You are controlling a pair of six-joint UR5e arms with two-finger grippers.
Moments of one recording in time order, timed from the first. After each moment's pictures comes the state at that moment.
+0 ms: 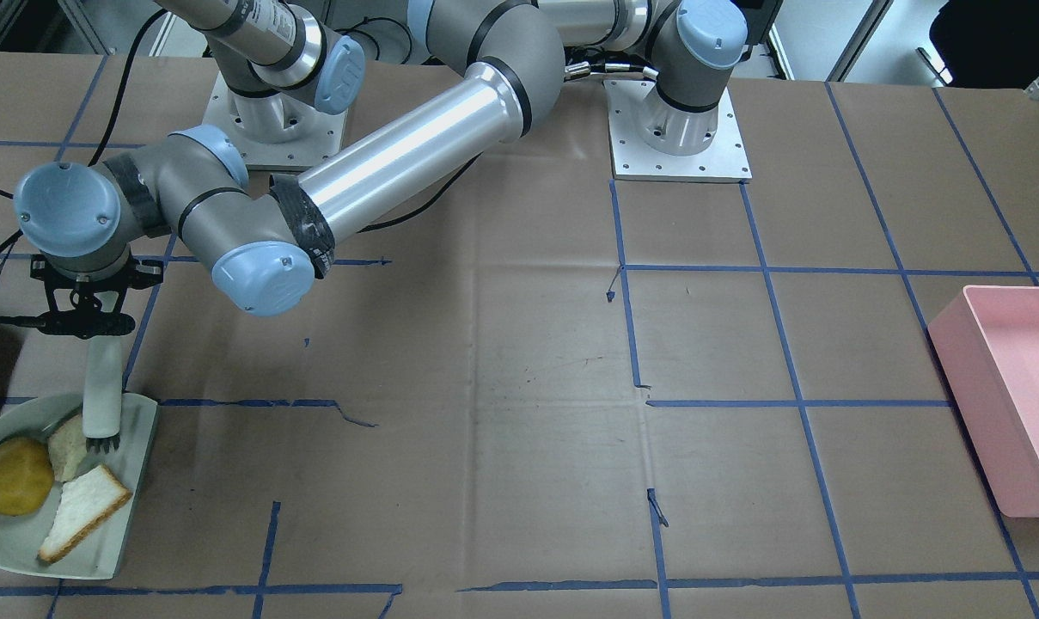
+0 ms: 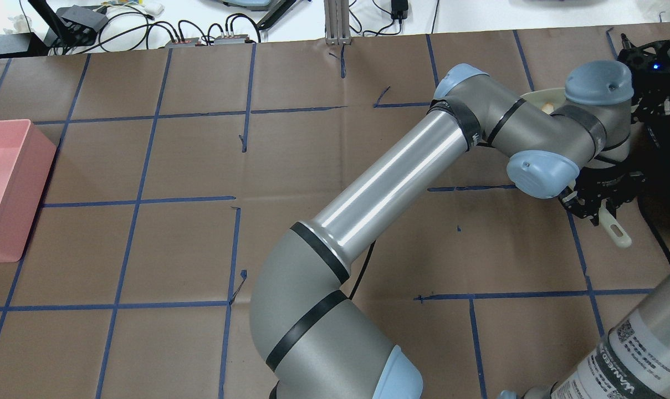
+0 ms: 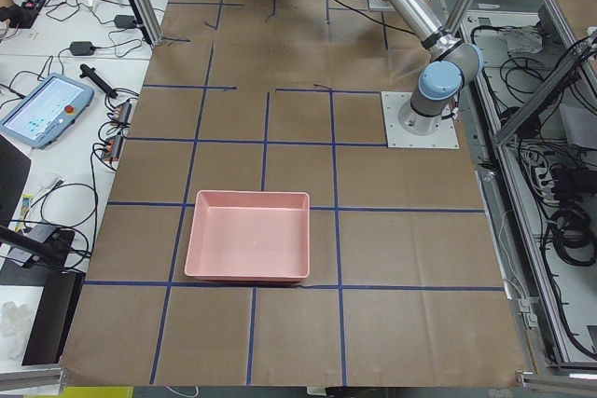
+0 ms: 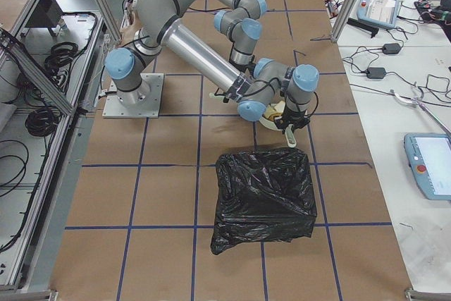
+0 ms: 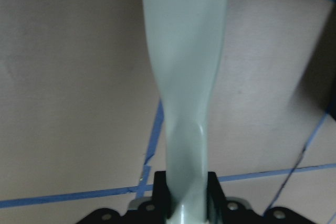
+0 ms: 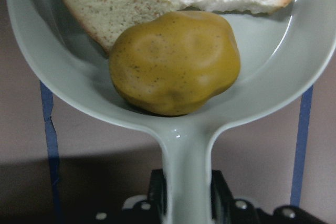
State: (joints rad) left arm -2.39 -2.77 -0.36 -1.43 1.06 -1.00; right arm 1.04 -0.98 1.41 -2.06 -1.59 -2.09
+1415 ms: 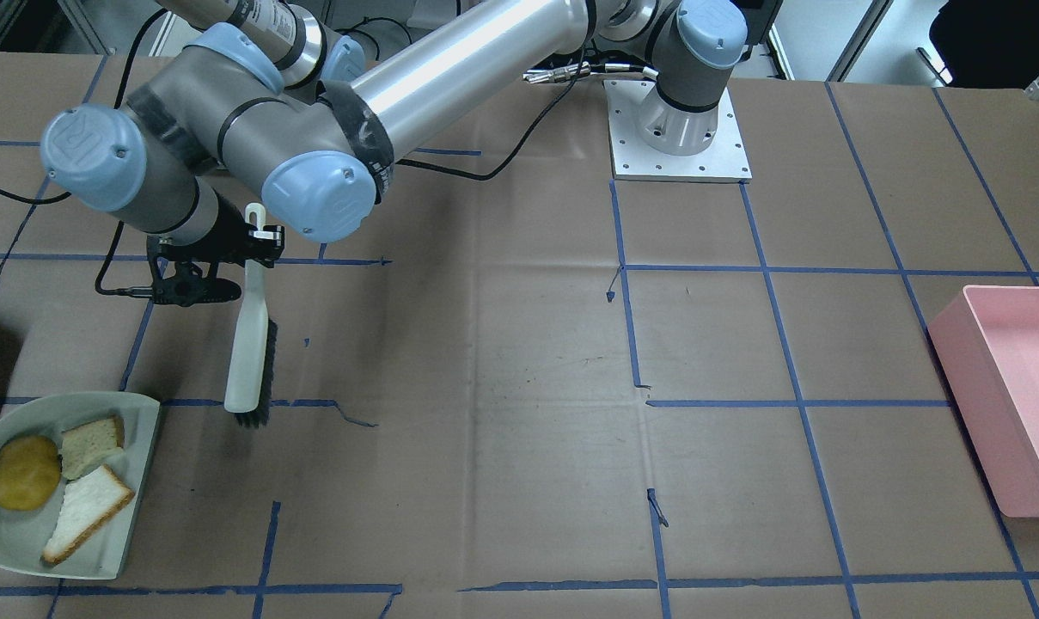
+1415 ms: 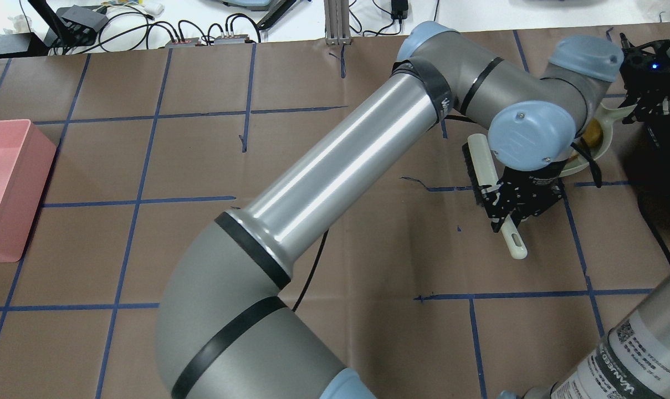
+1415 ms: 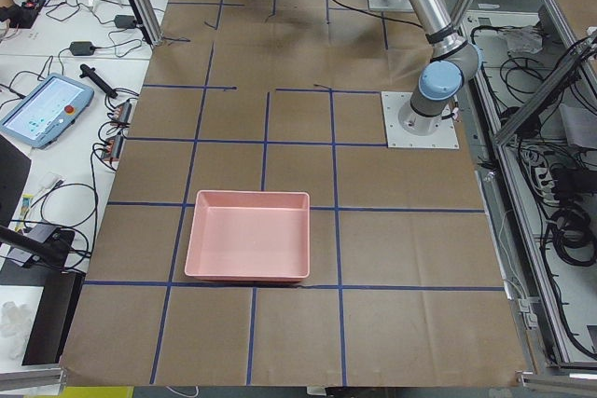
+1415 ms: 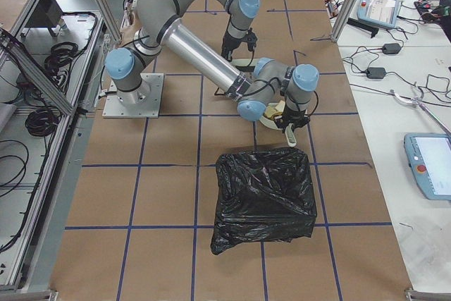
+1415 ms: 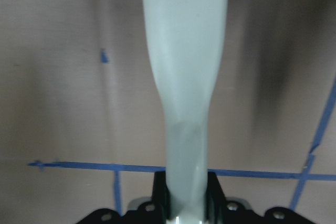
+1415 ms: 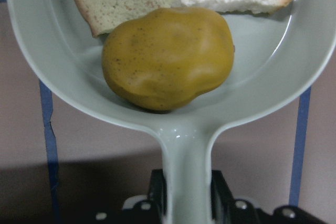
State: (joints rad) left arm -2.33 -2.43 -0.77 -1.82 1.39 -0.78; right arm 1.05 -0.98 1.41 -2.05 -1.58 -2.10
